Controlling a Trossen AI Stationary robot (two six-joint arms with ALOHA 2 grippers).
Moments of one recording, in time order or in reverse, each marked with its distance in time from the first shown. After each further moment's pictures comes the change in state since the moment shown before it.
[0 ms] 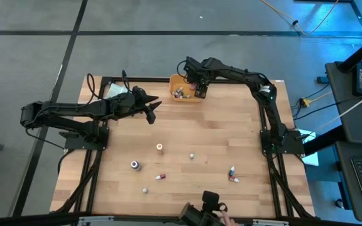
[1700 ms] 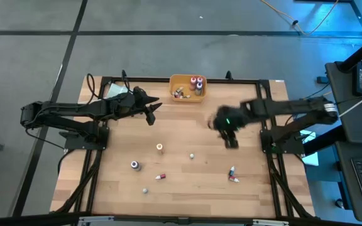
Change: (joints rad) left arm 0.000 0.000 0.000 0.001 0.040 0.027; right arm 0.635 -0.837 -0.674 0.088 -0.284 0.361
